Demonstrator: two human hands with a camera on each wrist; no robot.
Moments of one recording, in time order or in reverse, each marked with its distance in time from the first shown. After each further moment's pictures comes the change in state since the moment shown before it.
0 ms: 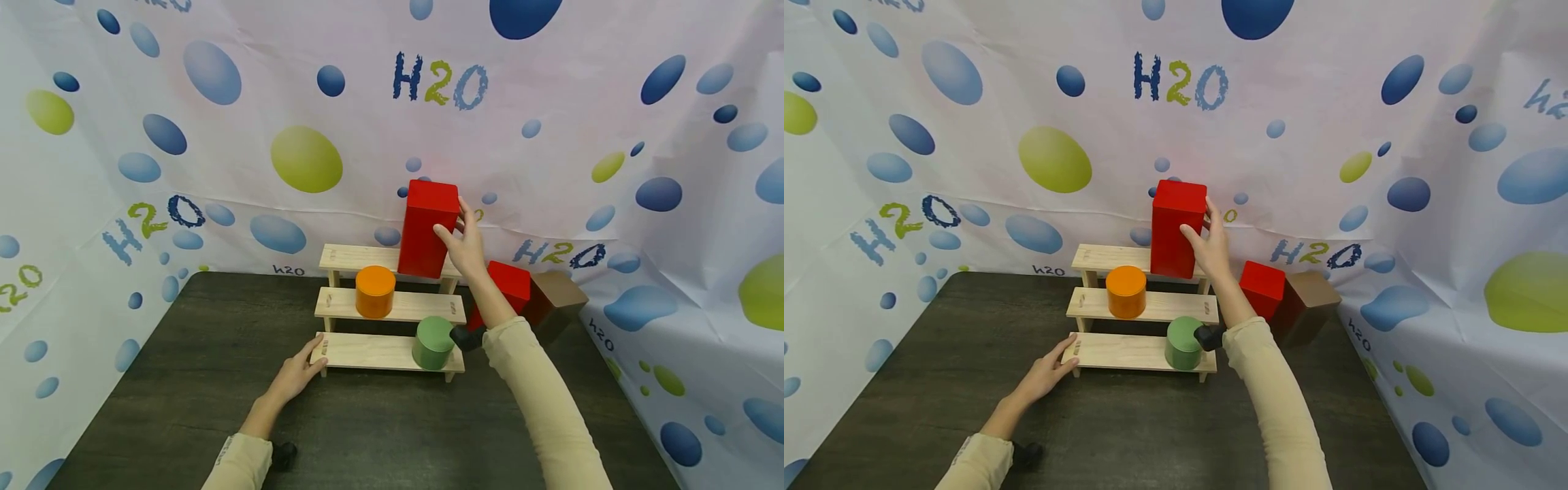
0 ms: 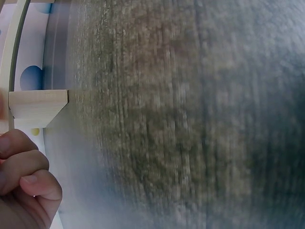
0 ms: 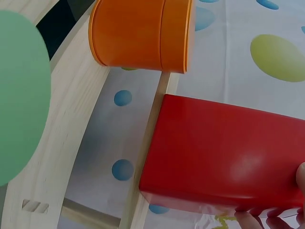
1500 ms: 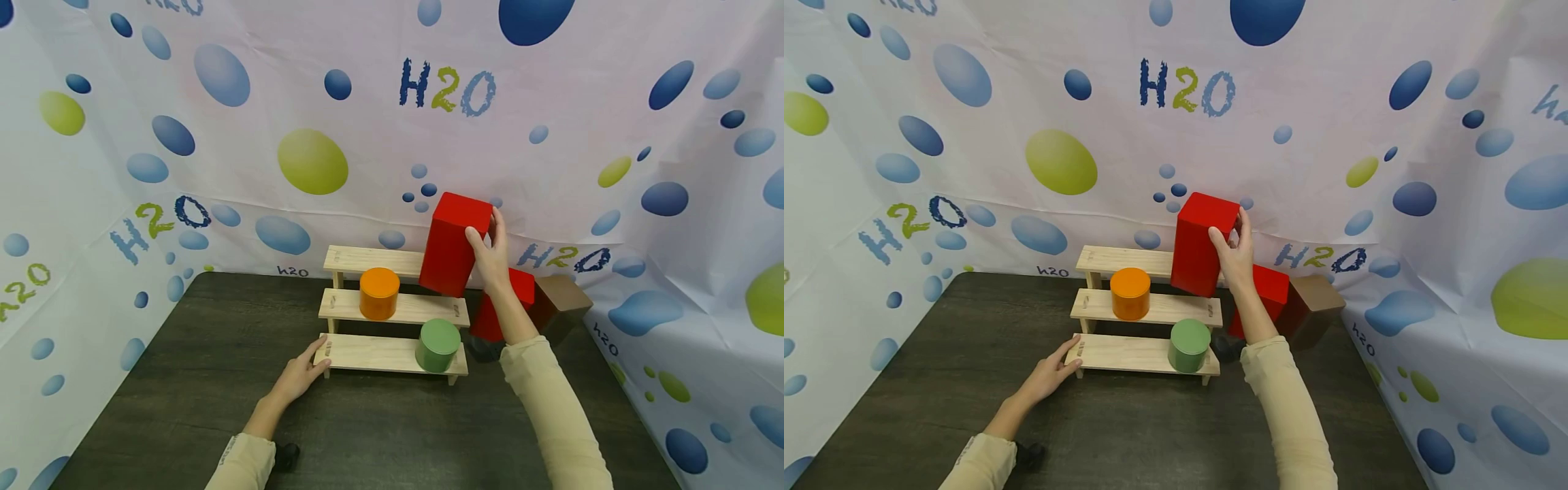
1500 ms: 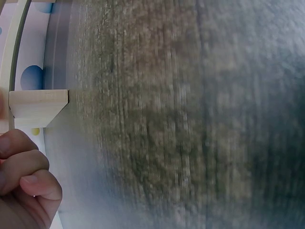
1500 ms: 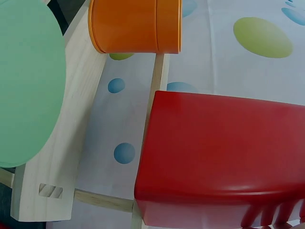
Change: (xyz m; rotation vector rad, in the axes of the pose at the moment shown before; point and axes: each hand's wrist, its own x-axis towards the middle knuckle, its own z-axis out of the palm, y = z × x) left_hand 0.000 -0.002 0.002 -0.010 0.025 0.023; right_hand -0.017 0.007 -0.027 0.209 0.087 0.002
